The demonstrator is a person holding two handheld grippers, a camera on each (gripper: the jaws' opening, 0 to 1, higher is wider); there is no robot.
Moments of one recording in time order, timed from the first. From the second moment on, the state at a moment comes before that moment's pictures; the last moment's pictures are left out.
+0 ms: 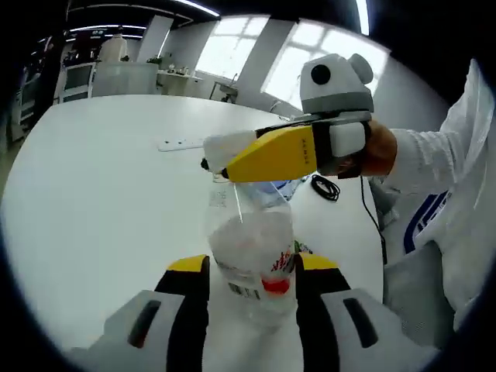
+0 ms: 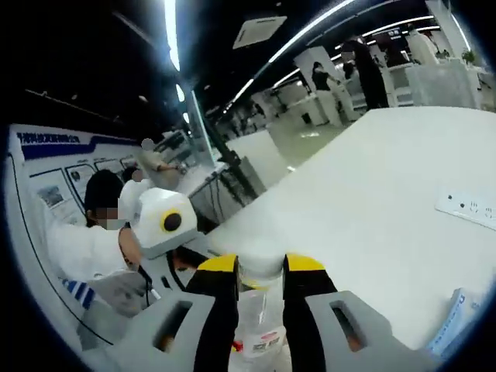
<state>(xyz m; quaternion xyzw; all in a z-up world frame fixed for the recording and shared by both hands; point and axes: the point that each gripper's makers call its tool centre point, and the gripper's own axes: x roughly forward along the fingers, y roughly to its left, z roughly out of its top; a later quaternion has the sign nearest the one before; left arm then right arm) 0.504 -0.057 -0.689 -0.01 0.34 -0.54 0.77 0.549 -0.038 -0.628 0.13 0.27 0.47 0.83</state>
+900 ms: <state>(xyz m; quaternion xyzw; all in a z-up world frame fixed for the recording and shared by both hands) 0.541 -0.066 -0.662 0.06 0.25 -0.56 0.79 0.554 -0.051 -0.597 -0.02 0.15 0.46 0.87</state>
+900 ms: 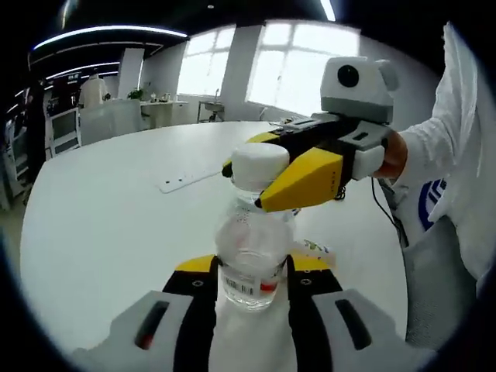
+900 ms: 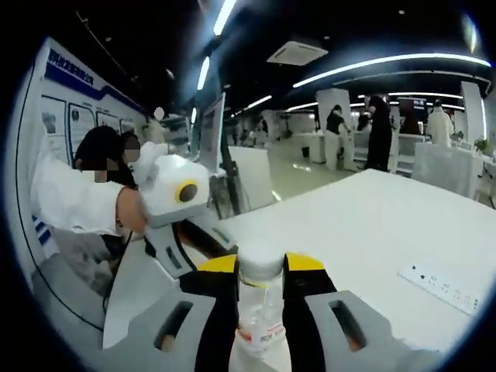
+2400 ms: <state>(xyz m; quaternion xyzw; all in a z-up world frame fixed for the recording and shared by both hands) 0.584 -0.102 -0.667 0.07 0.22 -0.56 0.80 0.589 -0.084 -0.605 -0.08 0.13 0.40 0.90</state>
